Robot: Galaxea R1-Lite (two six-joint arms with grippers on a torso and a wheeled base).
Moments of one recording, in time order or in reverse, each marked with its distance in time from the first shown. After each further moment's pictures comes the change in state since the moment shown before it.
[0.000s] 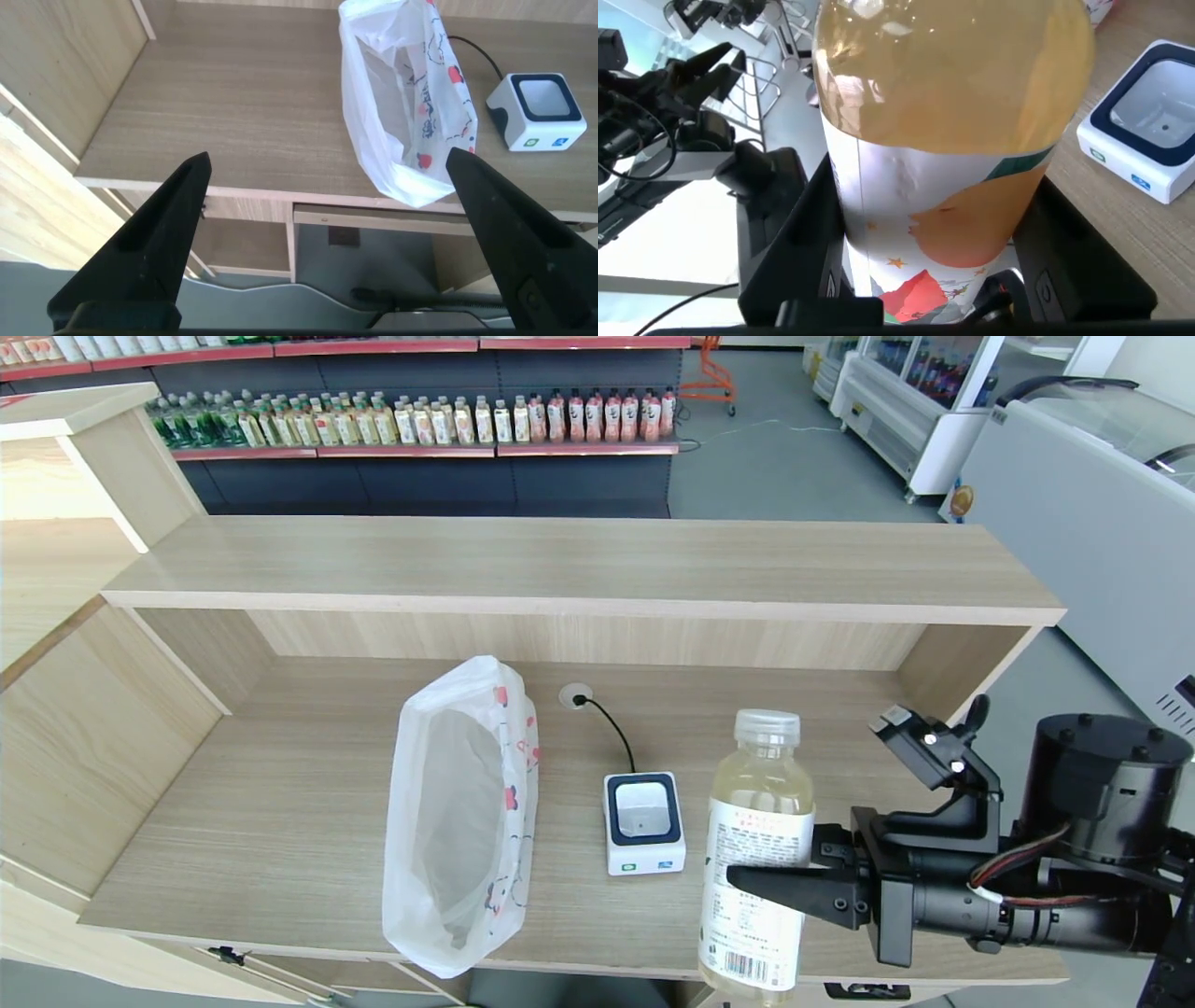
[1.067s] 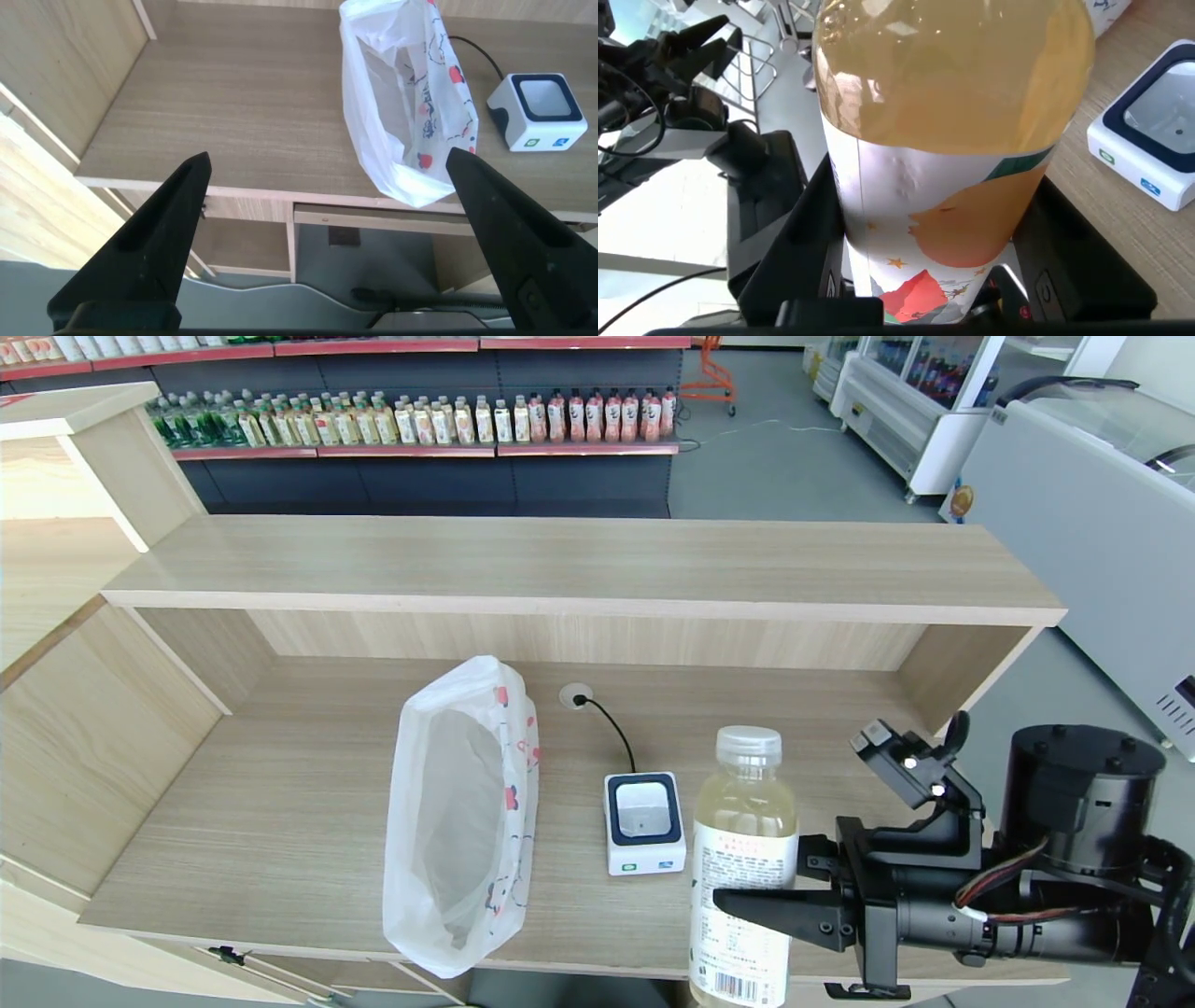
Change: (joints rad) left arm 0.000 0.000 0.000 0.000 0.000 0.000; right arm 0.035 0.023 0.004 0.000 -0.008 -0.066
